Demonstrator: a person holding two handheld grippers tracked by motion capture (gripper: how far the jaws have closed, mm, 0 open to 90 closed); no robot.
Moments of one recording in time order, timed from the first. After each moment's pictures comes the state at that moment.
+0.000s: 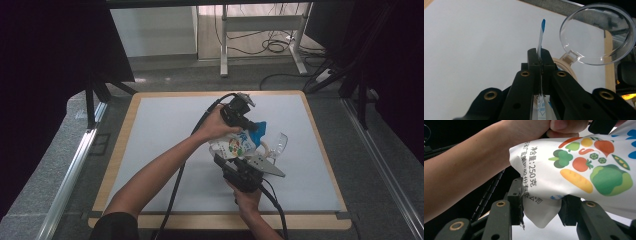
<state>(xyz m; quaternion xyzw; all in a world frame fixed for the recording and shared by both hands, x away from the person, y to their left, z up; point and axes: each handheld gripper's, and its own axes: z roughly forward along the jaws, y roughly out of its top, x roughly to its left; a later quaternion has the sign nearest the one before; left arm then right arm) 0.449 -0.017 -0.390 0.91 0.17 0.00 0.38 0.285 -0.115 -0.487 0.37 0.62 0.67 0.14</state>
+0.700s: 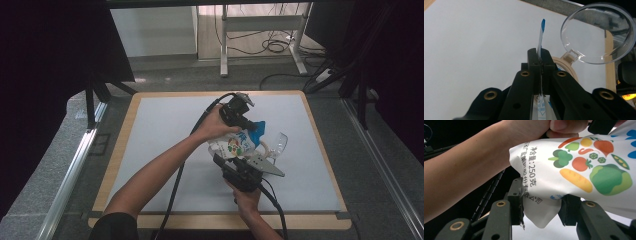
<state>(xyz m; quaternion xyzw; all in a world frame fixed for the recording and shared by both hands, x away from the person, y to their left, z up) 0.449 -0.014 -0.390 0.91 0.17 0.00 0.38 0.286 -0.113 -0.487 0.37 0.62 0.68 0.14</state>
